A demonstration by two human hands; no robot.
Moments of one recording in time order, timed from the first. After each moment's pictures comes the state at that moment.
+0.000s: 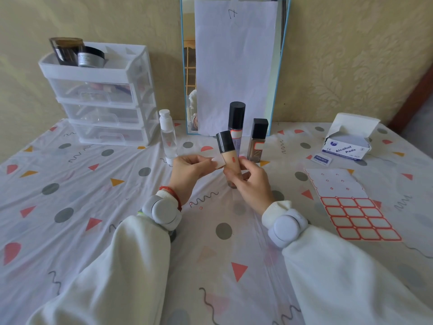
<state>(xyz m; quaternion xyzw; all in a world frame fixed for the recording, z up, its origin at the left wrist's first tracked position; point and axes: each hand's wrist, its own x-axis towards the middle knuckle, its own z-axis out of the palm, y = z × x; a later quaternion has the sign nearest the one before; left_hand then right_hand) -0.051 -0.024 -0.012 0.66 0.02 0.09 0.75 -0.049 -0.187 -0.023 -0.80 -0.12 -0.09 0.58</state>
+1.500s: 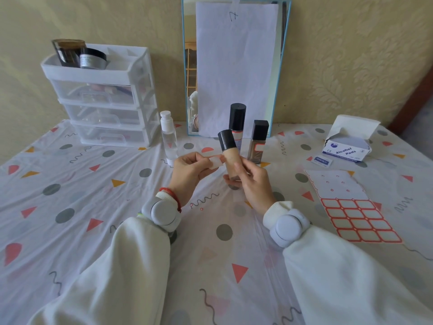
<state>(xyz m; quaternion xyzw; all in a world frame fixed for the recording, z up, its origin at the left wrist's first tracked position) -0.053 -0.027 -0.007 0.61 0.00 0.08 0.79 -0.044 -0.188 -0.029 -0.76 -0.13 -0.07 0.63</state>
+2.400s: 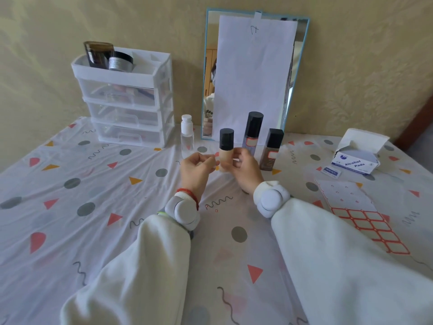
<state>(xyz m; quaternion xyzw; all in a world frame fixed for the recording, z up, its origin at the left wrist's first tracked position) -0.047 -0.012 -0.012 0.63 0.09 0.21 0.75 0.000 -0.140 -0.014 -0.81 -0.14 -0.01 0.57</state>
